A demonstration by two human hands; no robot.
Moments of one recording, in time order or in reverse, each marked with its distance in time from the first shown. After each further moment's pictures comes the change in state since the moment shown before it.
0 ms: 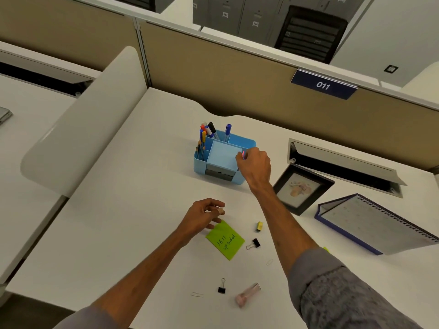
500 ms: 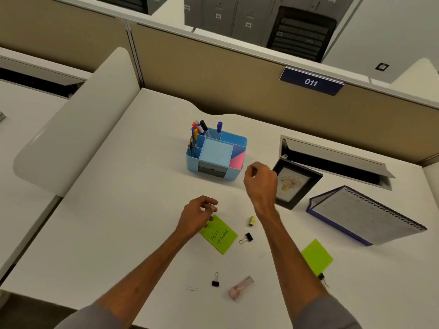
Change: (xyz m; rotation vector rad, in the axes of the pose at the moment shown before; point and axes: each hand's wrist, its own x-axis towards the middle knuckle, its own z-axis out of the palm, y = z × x) left_hand 0.000 -0.009 0.019 0.208 0.176 0.074; right_hand -0.072 0.036 -0.041 0.134 0.131 0.000
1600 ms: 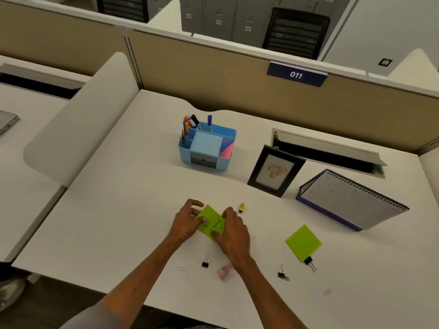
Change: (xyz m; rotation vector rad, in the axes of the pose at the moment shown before) left_hand -0.041 -0.051 0.028 0.036 0.049 -0.002; right_hand -0.166 0.085 0.033 -0.180 -0.444 -0.077
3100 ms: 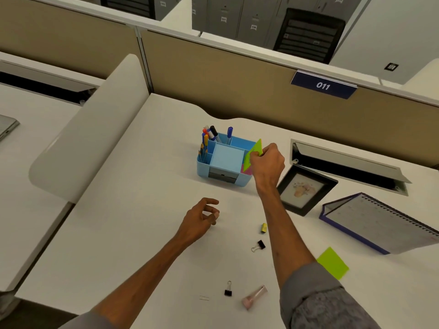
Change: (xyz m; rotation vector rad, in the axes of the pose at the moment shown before) left_hand 0.053 0.026 -0.056 0.008 -0.130 0.073; right_hand 0.194 -0.104 -0.133 0.315 0.510 0.253
